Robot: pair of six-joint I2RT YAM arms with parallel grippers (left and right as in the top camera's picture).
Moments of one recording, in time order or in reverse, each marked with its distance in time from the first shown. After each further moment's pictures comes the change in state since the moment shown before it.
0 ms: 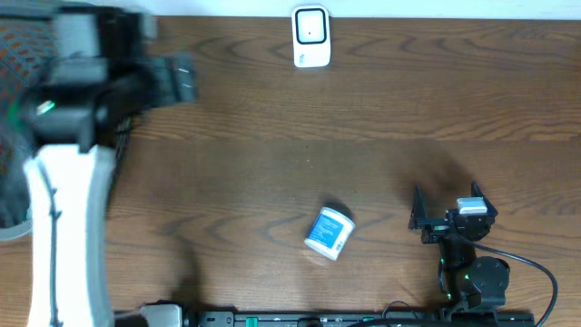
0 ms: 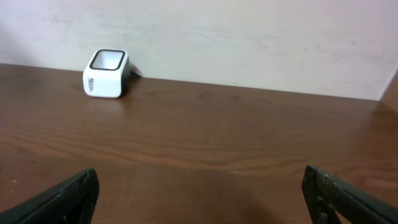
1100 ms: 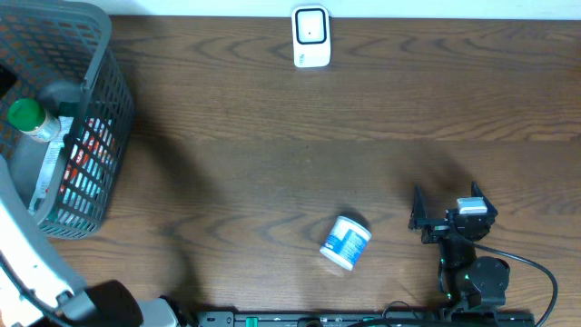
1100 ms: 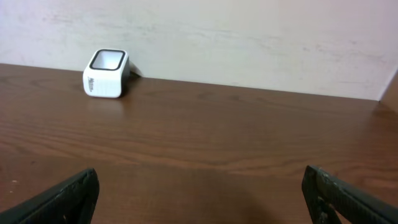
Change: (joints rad) left arm 0.576 0.117 0.004 0.233 -0.197 -0.093; right arm 0.000 0.000 0.000 0.000 0.000 0.000
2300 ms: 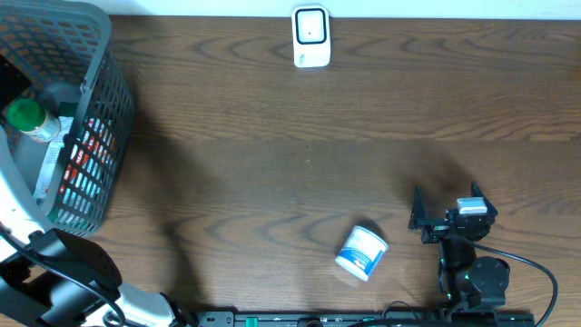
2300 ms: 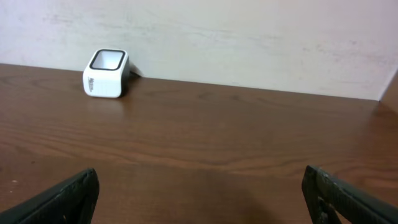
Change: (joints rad) left arm 0.006 0.193 0.000 0.079 0.000 0.097; right arm 0.000 0.000 0.000 0.000 0.000 0.000
